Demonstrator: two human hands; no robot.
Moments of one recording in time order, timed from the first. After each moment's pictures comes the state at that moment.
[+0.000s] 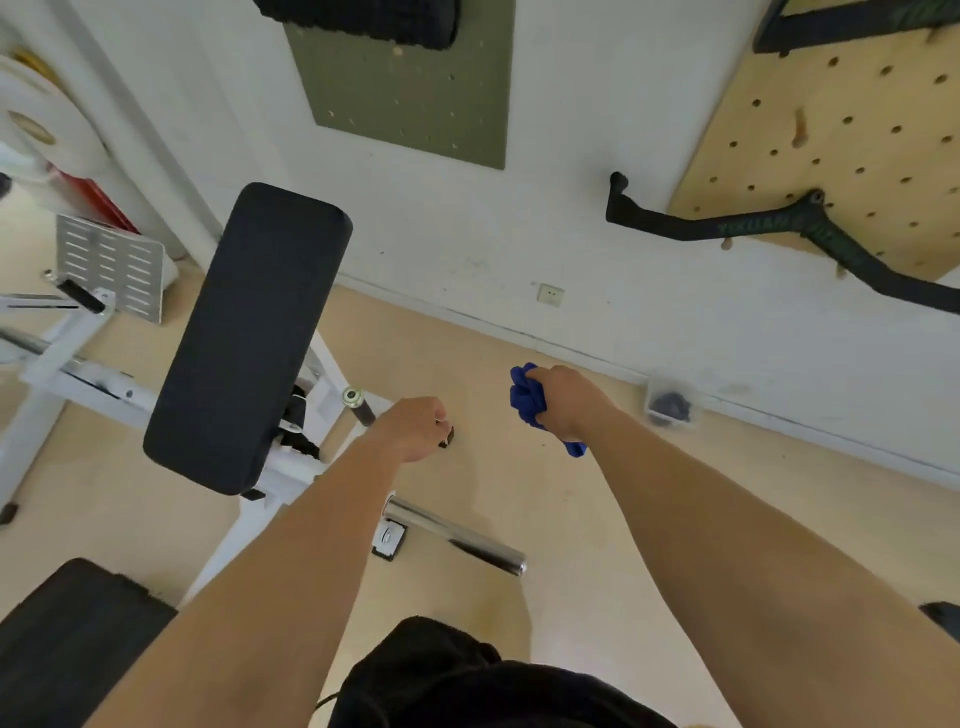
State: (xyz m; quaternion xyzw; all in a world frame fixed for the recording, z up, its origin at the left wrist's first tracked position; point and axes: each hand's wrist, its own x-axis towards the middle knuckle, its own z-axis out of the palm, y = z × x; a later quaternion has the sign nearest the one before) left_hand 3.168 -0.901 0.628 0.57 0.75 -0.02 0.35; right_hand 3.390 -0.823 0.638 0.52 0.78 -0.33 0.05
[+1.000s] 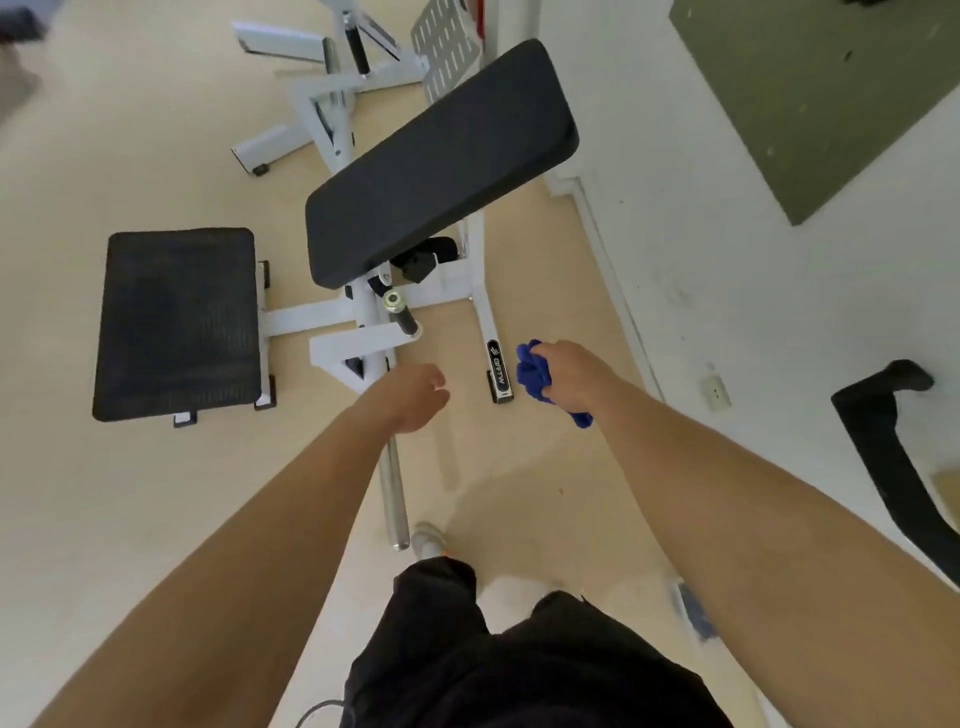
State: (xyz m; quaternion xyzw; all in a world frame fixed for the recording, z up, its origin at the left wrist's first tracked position) left_hand 3.246 -0.786 0.570 0.17 0.91 0.11 0.35; right_hand 3.317 -0.547 0.569 0.12 0.91 -0.33 0.23
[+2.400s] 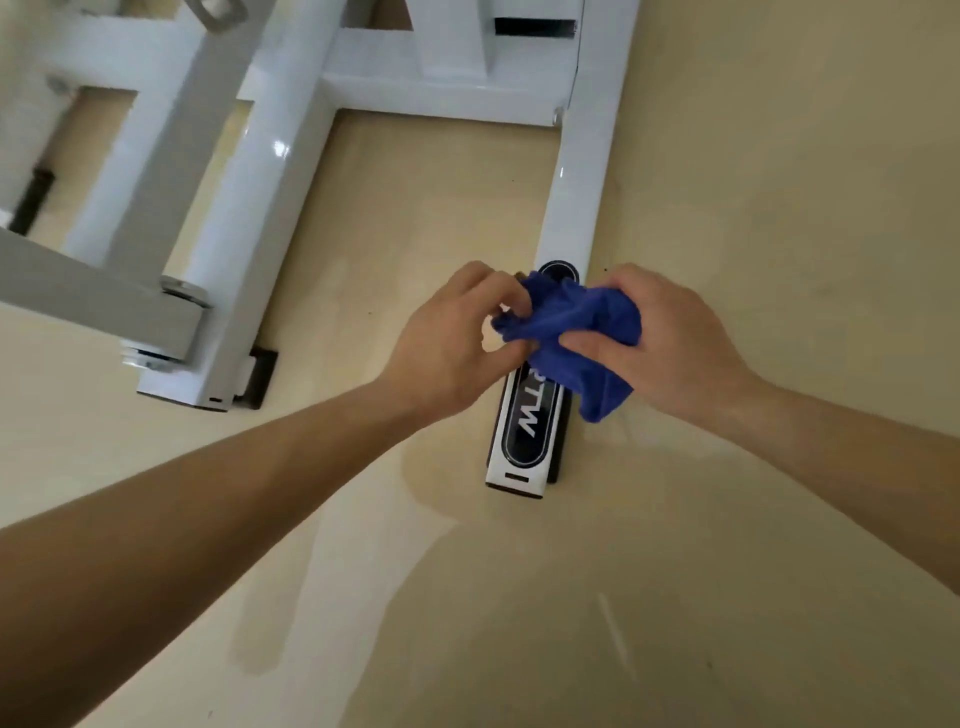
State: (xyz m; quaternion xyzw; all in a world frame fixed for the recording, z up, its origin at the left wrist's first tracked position) left_hand 3.024 -0.607 -0.231 0.12 0.93 0.35 0.01; right_hand 3.013 -0.385 -0.235 -0.12 0.91 -0.38 0.09
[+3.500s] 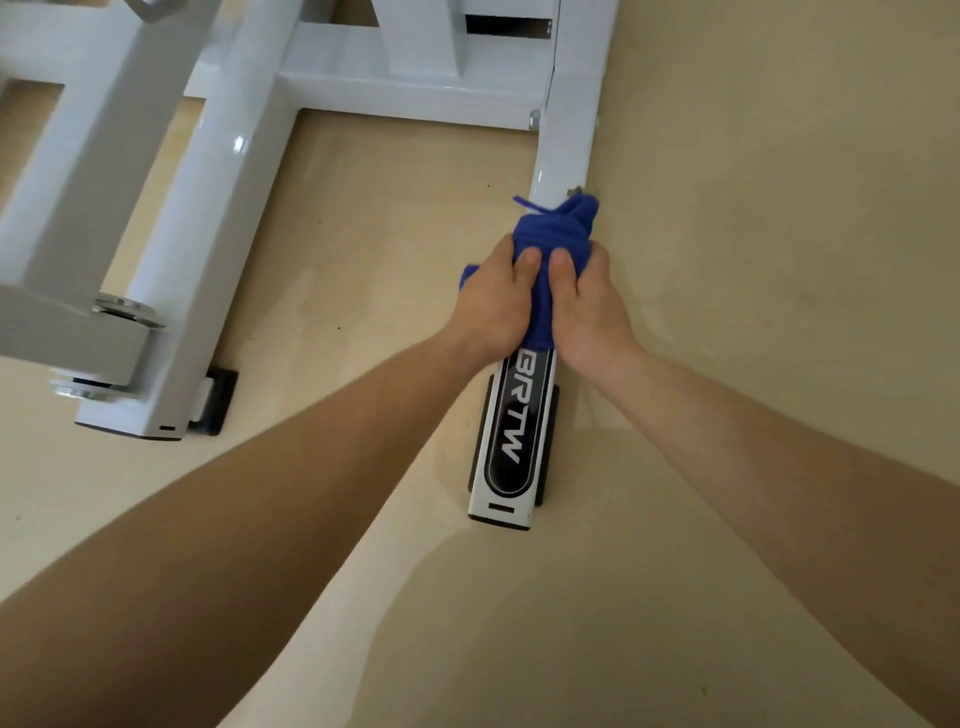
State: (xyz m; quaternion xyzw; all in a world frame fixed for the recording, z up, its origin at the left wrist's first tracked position) left_hand 2.952 -0.554 -0.271 -0.07 0.85 0.51 0.15; right_hand 2.964 -0.444 -0.279 0.10 0.79 -0.60 0.09
